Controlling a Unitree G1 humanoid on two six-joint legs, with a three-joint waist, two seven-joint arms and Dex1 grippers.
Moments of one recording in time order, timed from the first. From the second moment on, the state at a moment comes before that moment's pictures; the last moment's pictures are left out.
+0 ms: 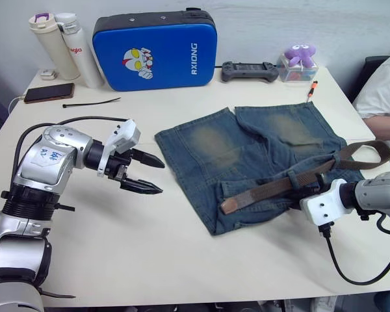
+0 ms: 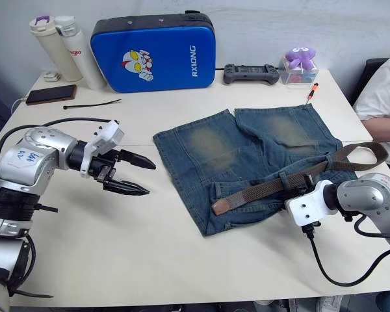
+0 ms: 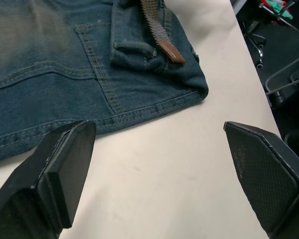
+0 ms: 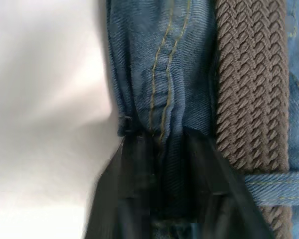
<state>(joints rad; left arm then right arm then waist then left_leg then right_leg) -0.77 0.84 -0.19 0.13 -0.39 0.63 -1.47 -0.29 -1.17 0.18 0.12 -0.09 -0.51 1.05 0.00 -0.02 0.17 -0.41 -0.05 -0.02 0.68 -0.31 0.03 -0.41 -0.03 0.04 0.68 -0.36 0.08</state>
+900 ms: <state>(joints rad) -0.80 0.71 -0.21 0.09 -0.40 0.70 -1.43 0.22 -0.81 -0.30 -0.57 1.93 0.77 -0.16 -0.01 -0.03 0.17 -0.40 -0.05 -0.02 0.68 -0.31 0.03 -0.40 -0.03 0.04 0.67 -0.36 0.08</state>
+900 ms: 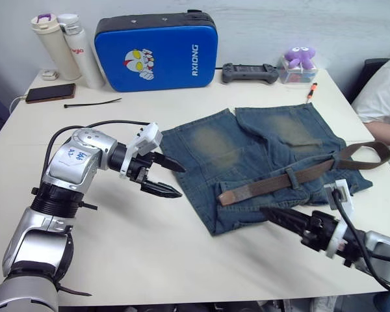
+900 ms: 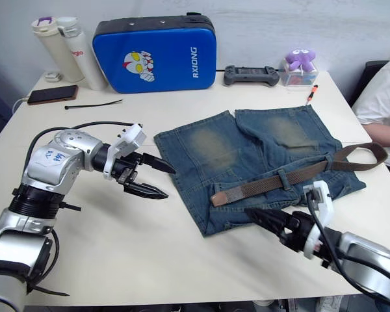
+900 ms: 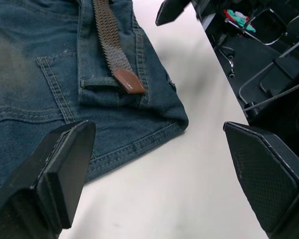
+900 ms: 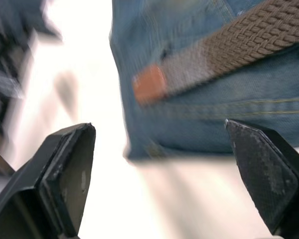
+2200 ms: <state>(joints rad) -0.70 0.76 -0.05 -0.11 -0.54 0.82 -1.22 -0.07 -0.41 -0.35 -0.31 1.95 0.93 -0.46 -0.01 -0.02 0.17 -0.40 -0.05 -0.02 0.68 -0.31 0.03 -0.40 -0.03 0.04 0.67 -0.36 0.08</state>
